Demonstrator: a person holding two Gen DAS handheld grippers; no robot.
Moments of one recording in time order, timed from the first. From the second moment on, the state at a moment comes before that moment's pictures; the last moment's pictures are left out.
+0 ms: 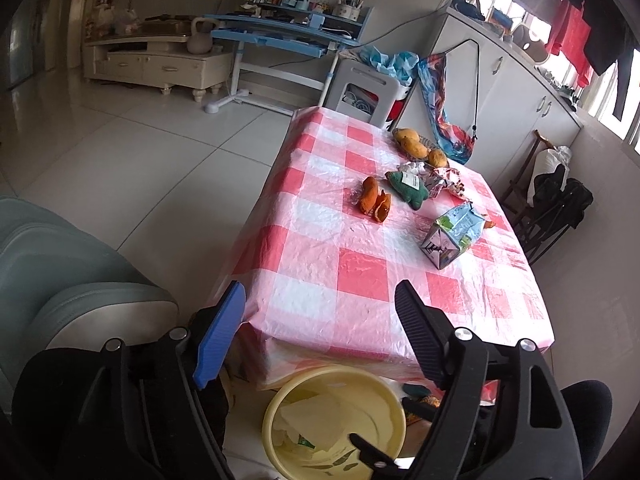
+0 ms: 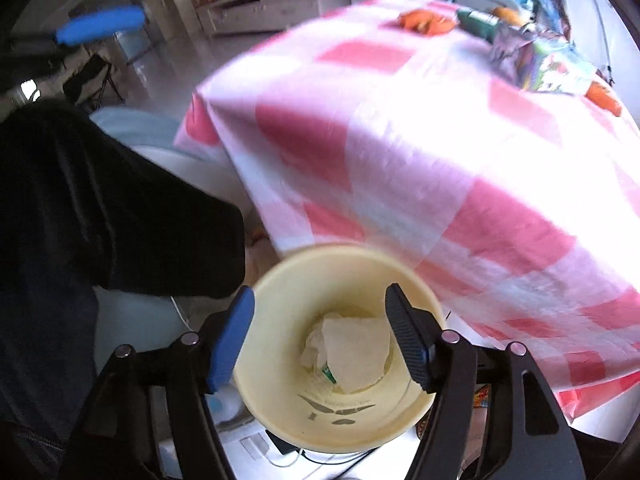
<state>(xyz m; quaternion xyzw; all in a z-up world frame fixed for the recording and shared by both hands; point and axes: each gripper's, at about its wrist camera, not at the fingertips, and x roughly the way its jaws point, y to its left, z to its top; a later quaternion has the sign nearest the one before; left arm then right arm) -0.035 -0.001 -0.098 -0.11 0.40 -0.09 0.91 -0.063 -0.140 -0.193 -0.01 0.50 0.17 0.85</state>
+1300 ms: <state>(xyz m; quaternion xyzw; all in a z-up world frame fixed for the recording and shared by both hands) 0.056 -0.068 -0.091 -0.02 0.42 -0.07 0.90 -0.016 -0.230 -0.110 0.00 0.40 0.10 0.91</state>
